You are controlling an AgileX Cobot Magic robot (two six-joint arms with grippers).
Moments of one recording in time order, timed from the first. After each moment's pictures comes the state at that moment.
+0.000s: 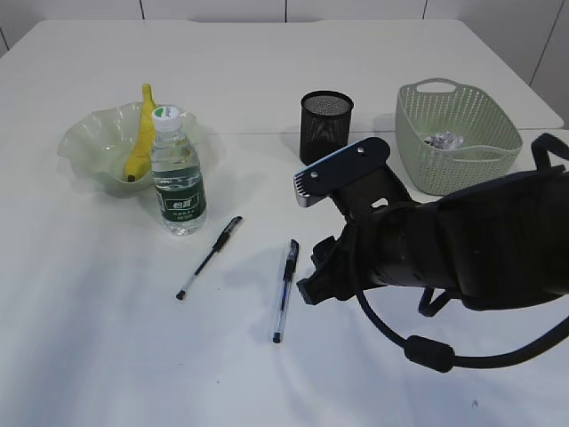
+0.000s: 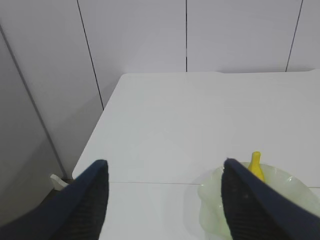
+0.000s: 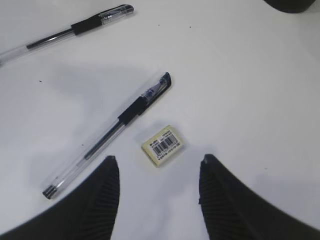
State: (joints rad) left arm 0.05 1.19 -0.95 -1.83 -0.12 1.84; right arm 0.70 1.68 -0.84 1.85 -0.22 -1.84
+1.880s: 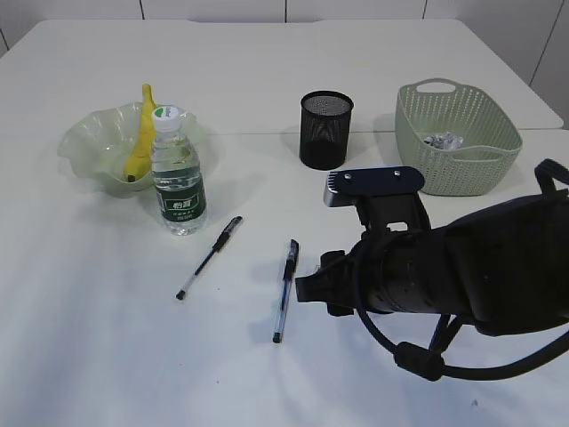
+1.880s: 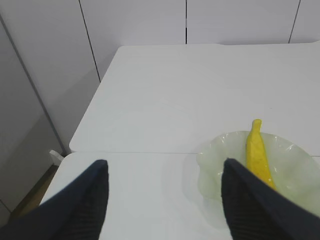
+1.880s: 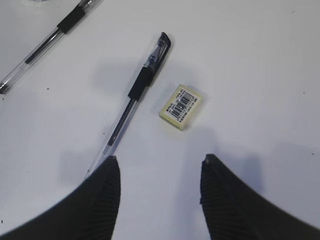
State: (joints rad) left arm 0.05 1.19 -0.86 -1.83 -0.12 1.83; right arm 0.70 1.69 -0.78 1.84 -0.16 -1.43
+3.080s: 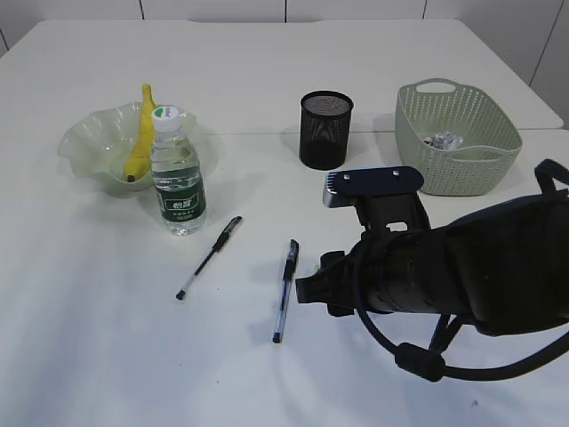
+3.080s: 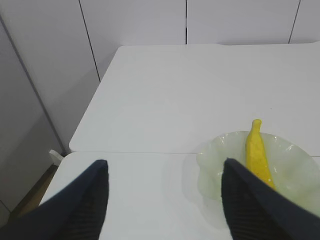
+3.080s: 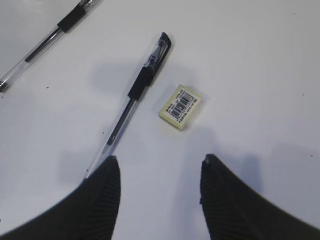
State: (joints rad) left arm 0.05 1.19 -0.86 -1.83 -0.12 1.83; right arm 0.70 1.69 -0.78 1.84 -0.16 -1.44
